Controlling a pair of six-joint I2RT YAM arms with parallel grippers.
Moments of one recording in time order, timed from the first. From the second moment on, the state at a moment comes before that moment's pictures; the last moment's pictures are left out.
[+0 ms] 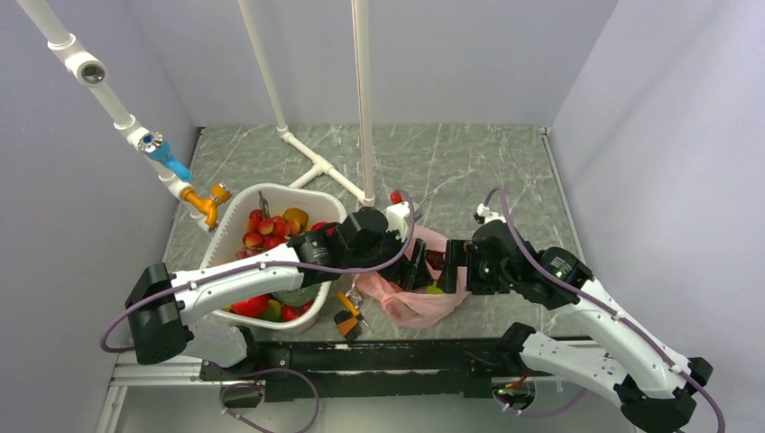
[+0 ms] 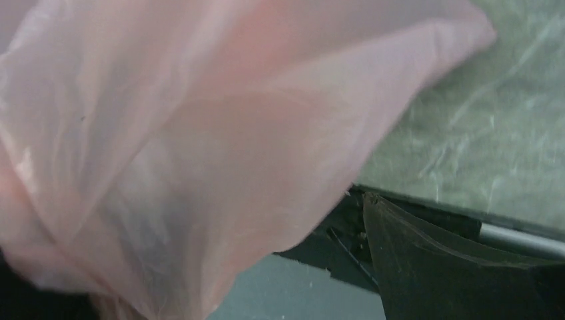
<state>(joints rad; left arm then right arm) -1.08 1.36 1.06 -0.21 0.21 -0.54 0.80 0.80 1.02 -1.10 0.09 0.72</state>
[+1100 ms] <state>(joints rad) -1.18 1.80 1.48 -0.73 -0.53 -0.66 0.80 0.41 0.75 -0.93 0.01 0.79</state>
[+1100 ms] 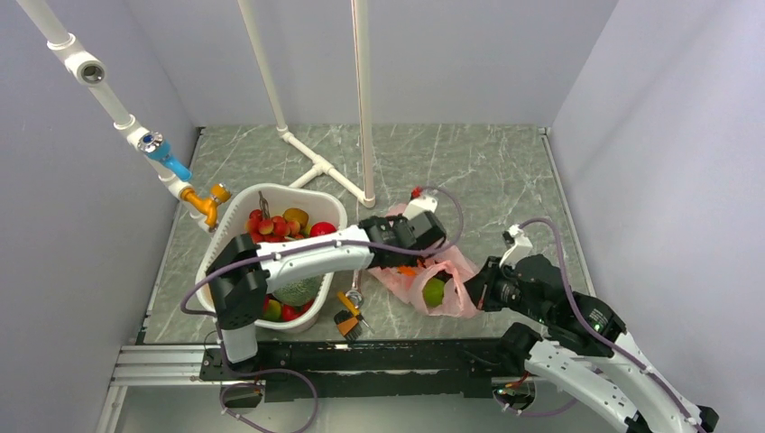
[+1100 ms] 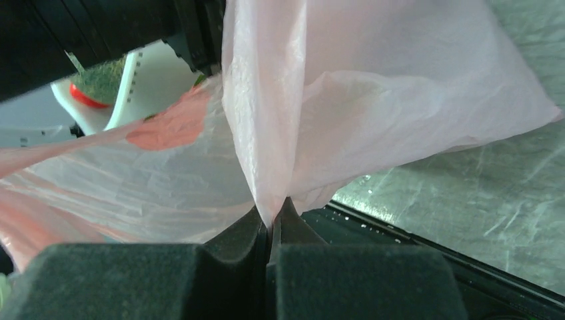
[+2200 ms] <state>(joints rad) -0.73 1.39 1.32 -0.72 0.20 -0.13 0.81 0.67 0.97 -0.93 0.28 0.60</state>
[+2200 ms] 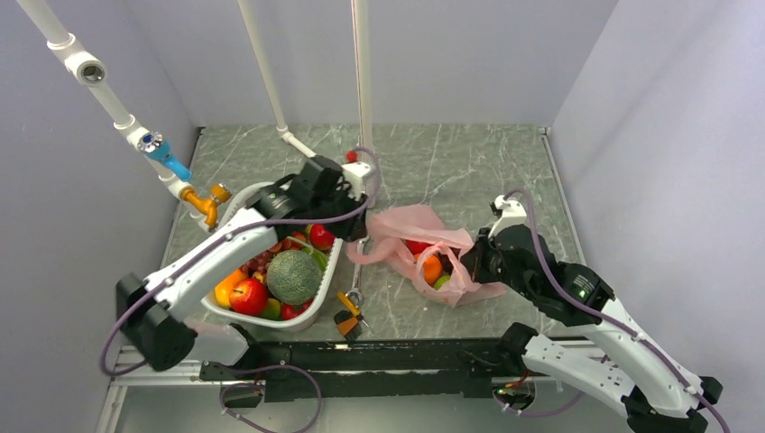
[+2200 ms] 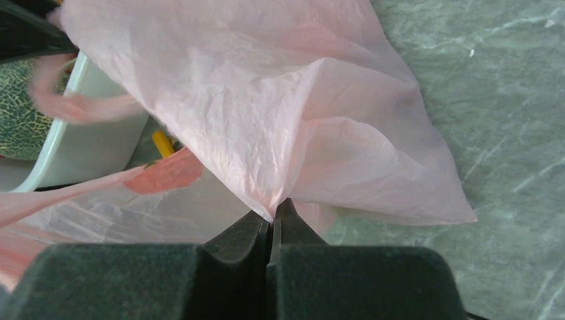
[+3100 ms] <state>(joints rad) -0.82 1.24 1.21 -0.69 -0.06 -0.34 0.80 0.63 0.97 -0.98 0.22 0.64</state>
